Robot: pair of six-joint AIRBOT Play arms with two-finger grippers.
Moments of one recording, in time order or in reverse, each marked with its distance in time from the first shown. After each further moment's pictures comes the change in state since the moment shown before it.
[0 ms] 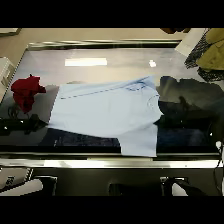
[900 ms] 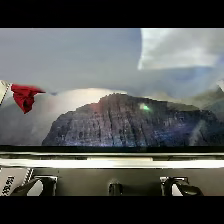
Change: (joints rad) left arm -0.196 0.463 1.109 0.482 -0.109 -0.509; right arm 0.081 0.335 1.184 -0.410 0.088 0.360
